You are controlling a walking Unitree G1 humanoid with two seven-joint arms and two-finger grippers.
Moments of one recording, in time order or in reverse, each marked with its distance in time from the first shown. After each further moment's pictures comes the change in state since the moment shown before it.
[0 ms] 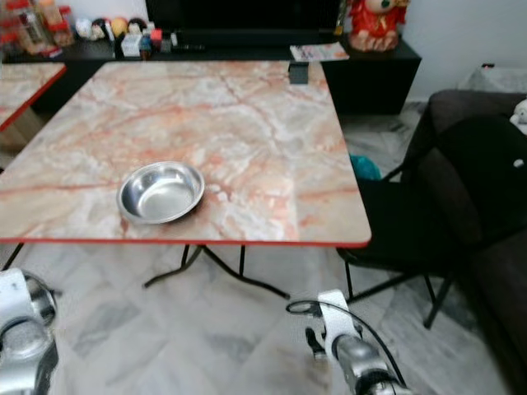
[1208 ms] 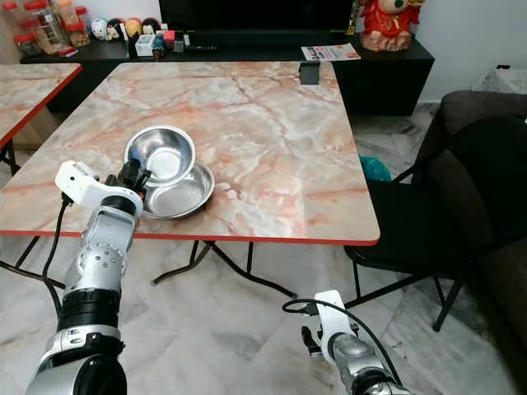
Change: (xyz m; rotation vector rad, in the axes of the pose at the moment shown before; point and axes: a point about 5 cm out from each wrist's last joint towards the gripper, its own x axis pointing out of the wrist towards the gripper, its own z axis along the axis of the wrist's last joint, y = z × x) left arm -0.020 -0.133 0.122 -1.025 0.194 -0.760; right arm 0.001 0.004 0.000 0.008 -0.006 0.005
